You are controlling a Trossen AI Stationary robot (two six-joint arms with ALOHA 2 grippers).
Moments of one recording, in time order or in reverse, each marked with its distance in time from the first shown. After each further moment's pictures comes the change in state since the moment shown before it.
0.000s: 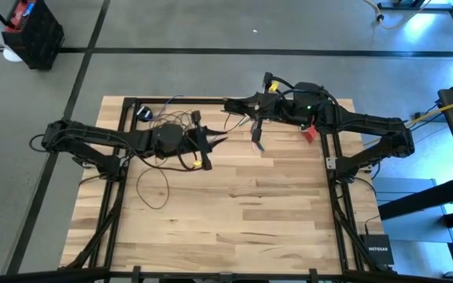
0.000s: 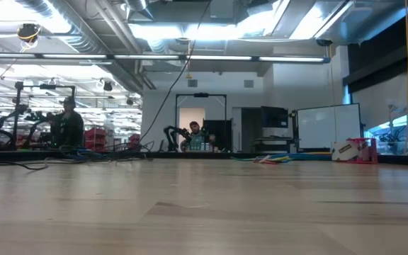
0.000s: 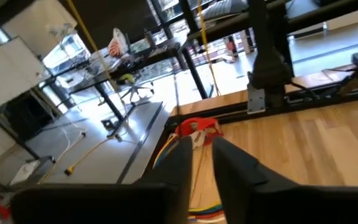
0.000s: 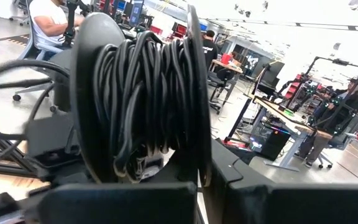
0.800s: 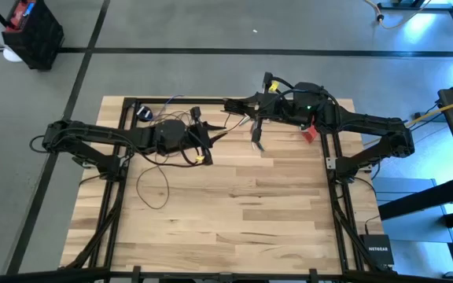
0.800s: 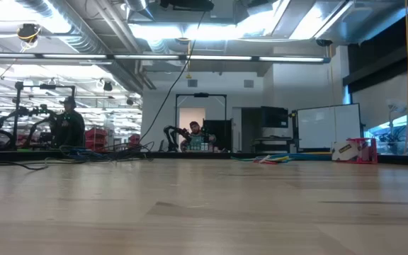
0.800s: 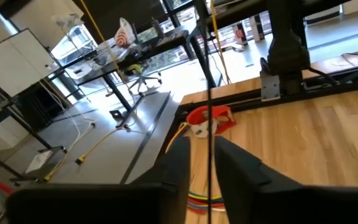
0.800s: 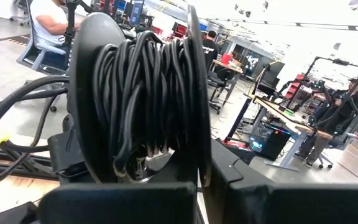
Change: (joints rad) left arm 0.041 0.008 0.000 -0.025 0.002 0.018; right arm 0.000 0.000 0.000 0.000 -0.001 0.000
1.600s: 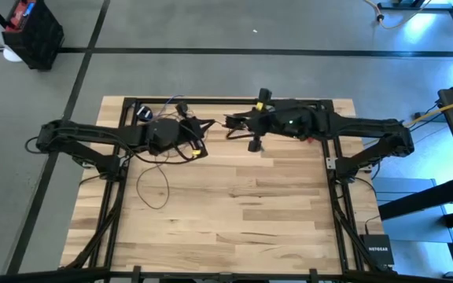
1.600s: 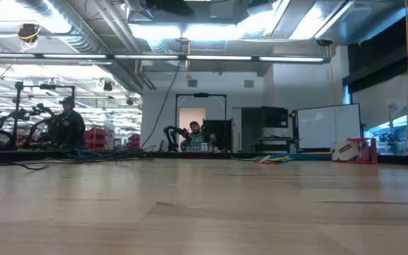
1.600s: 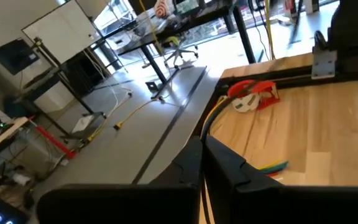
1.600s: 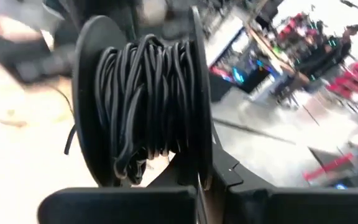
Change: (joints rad) left arm -0.003 -0.074 0.000 -0.133 -0.213 -0.045; right arm 0.058 0.008 -0.062 -0.263 0.233 -0.094
